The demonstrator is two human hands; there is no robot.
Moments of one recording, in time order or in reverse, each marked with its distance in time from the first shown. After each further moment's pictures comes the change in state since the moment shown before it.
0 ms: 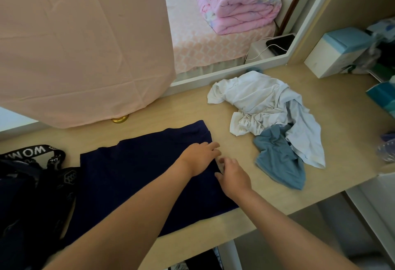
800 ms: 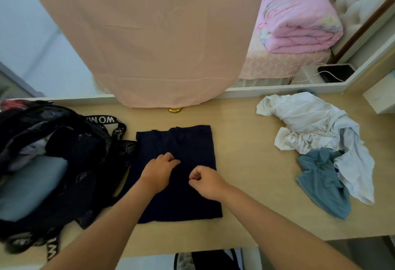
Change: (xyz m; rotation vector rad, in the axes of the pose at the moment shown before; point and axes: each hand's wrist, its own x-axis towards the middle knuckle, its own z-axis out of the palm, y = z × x) left_hand -0.223 -0.088 0.070 -0.184 0.056 -0.585; right_hand -0.046 -0.160 0.059 0.156 -0.487 -0.279
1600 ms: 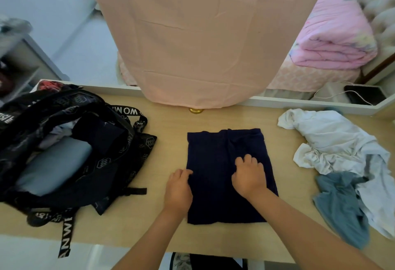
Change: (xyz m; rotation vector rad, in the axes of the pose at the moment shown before) left_hand -0.037 0.050 0.056 -0.652 0.373 -0.436; right_hand 0.022 0.034 -0.043 -0.932 0.346 0.029
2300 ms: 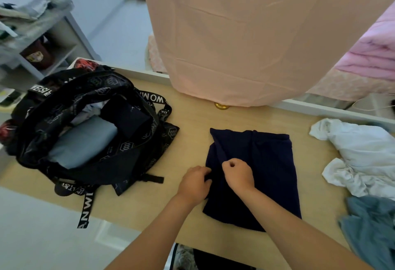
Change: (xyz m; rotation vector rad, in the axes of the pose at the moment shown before) left_hand 0.014 -0.004 -0.013 -0.079 -0.178 -0.068; right_hand 0.018 -0.086 0.002 0.875 -0.112 0.194
